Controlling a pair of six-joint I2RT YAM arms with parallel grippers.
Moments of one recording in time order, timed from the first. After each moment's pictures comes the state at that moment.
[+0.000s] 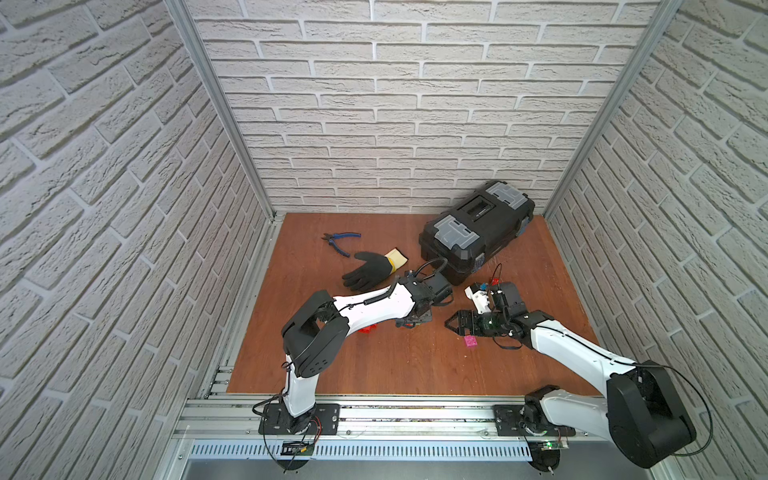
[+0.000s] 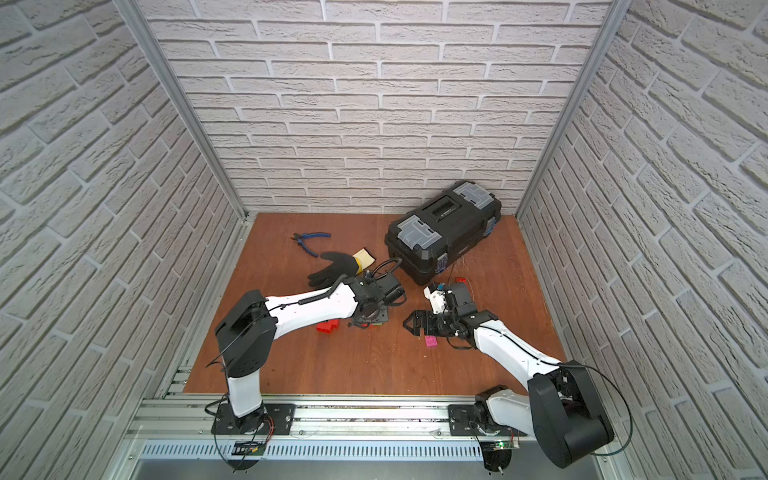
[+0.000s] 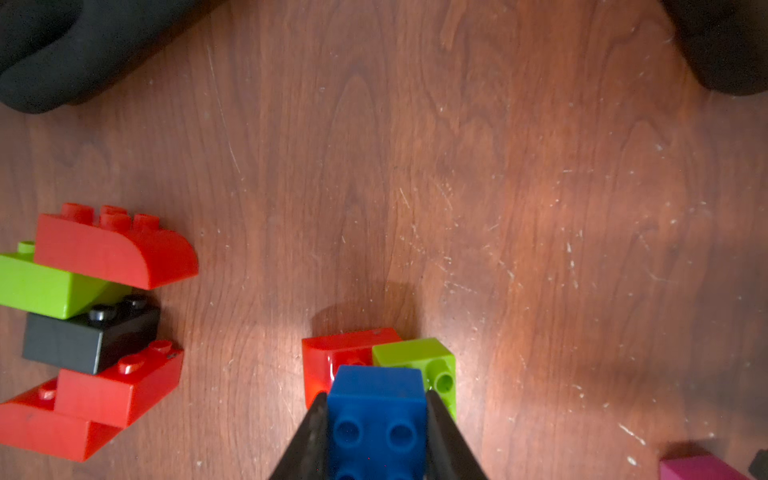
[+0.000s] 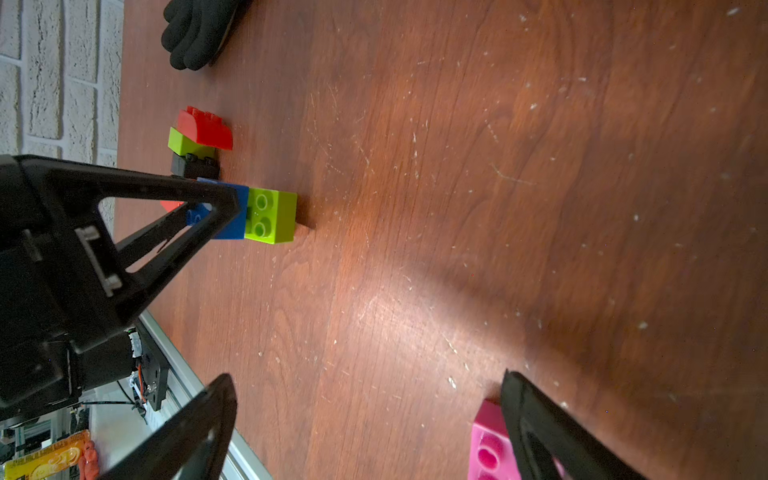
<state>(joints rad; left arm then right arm) -0.99 1.89 1.40 -0.85 -0.30 -1.00 0.28 1.21 0.55 -0.34 -0.49 0.38</state>
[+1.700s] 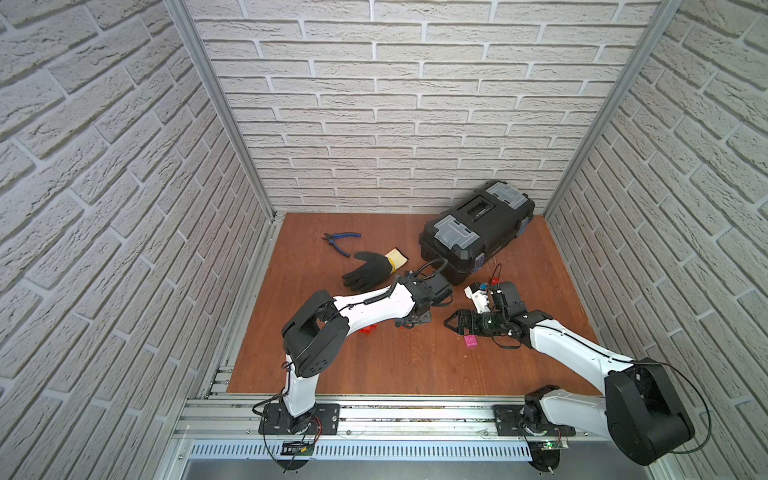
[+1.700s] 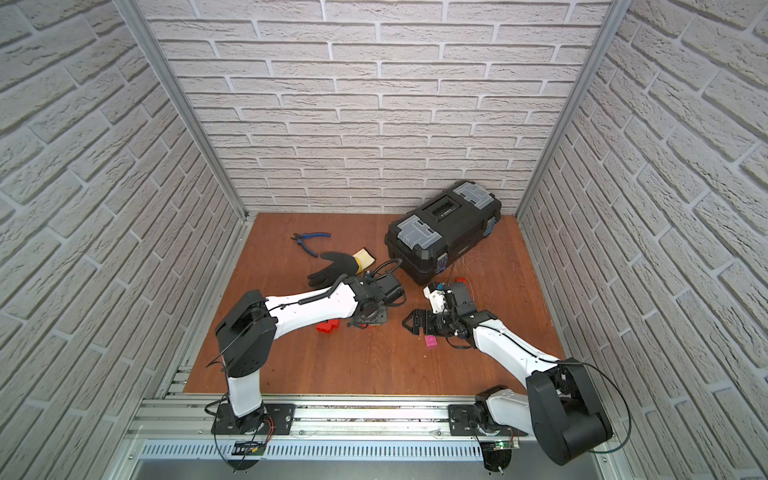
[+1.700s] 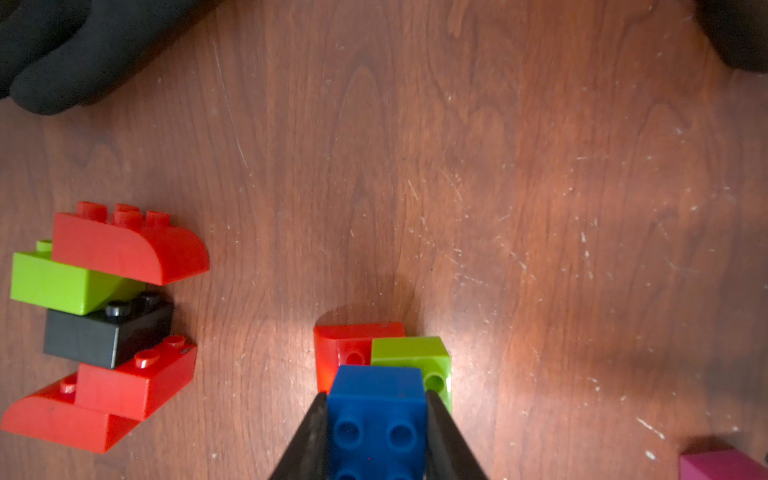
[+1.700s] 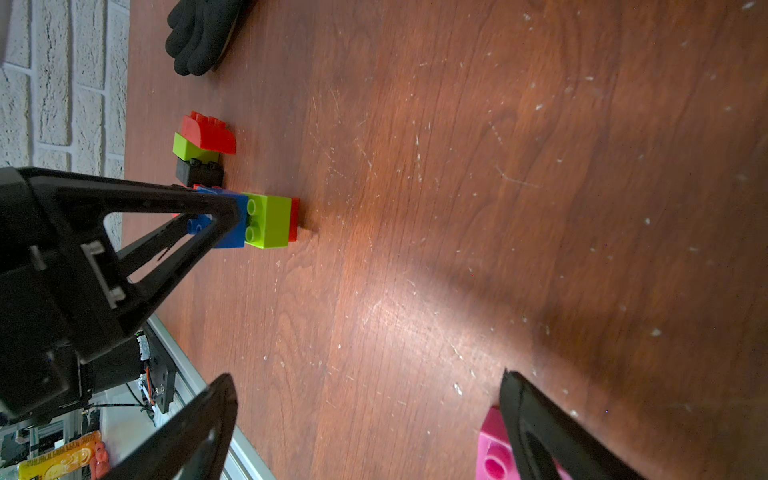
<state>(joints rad) -0.99 1.89 1.40 -0.87 -0.31 -0.98 0.28 1.22 0.55 -0.32 -0.50 0.40</state>
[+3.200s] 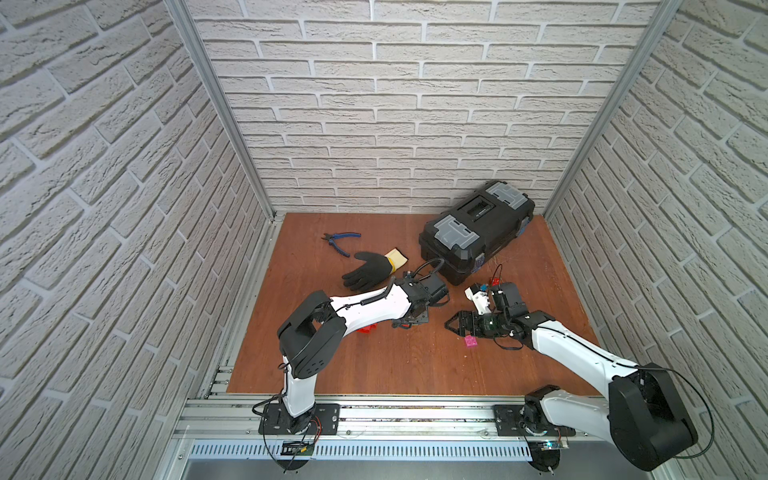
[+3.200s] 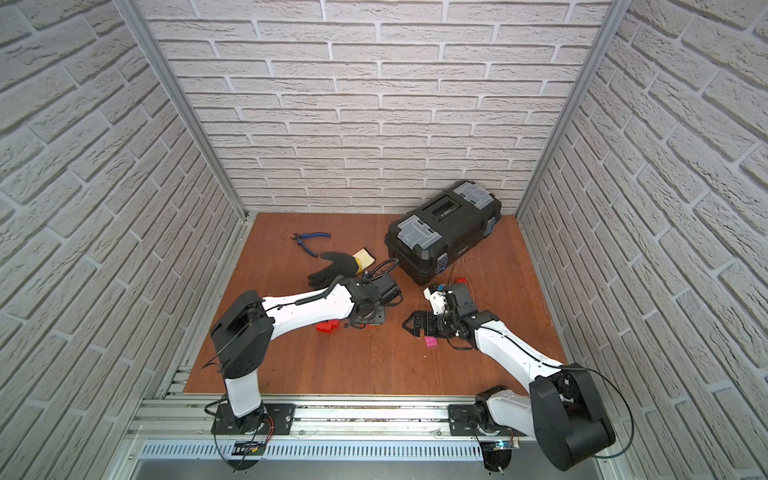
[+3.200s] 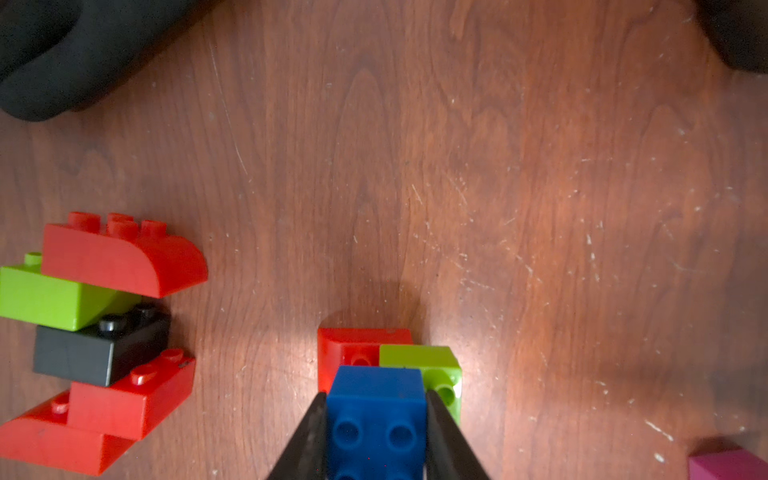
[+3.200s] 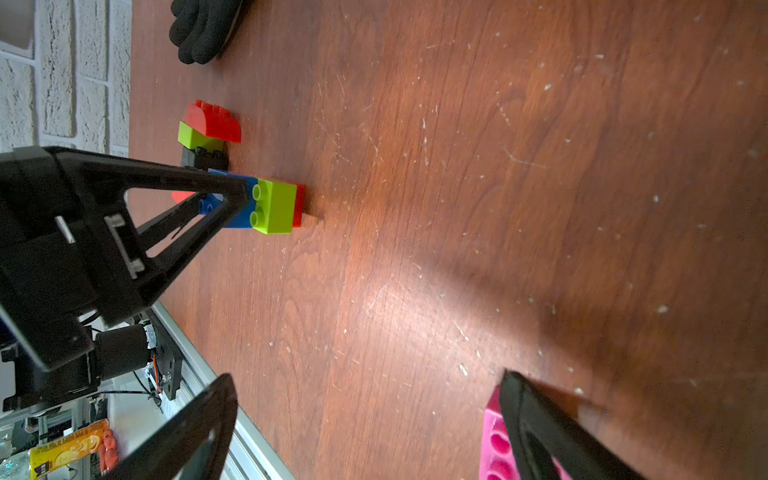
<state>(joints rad) -0.97 1.87 1.35 -0.82 -0.30 -0.94 0.28 1.19 0.56 -0.38 -0.51 0.39</state>
